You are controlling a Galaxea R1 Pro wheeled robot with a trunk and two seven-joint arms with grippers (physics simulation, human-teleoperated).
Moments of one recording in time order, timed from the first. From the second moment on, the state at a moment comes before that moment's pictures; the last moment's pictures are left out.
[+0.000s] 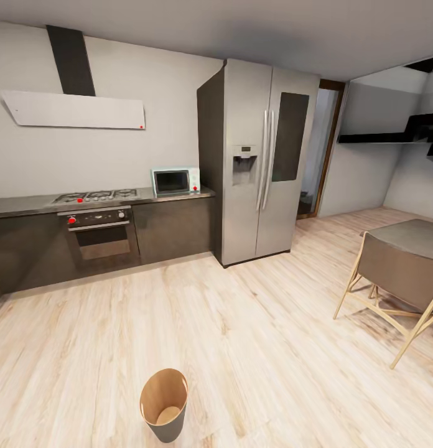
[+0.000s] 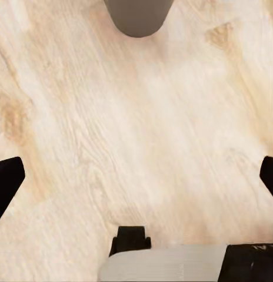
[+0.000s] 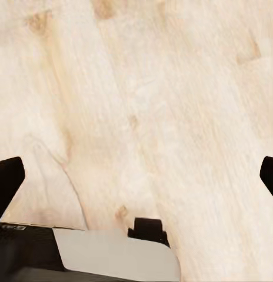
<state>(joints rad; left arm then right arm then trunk) -0.02 0.02 0.00 -0.47 -0.01 -0.08 -0.01 0.00 -0.03 0.04 -0.40 0.02 -0.17 0.05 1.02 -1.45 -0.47</state>
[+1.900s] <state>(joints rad) -0.02 0.02 -0.01 -0.81 -0.01 -0.19 -0.01 0.08 -0.17 -0.44 -1.11 0.00 -0.17 0.54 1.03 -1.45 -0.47</state>
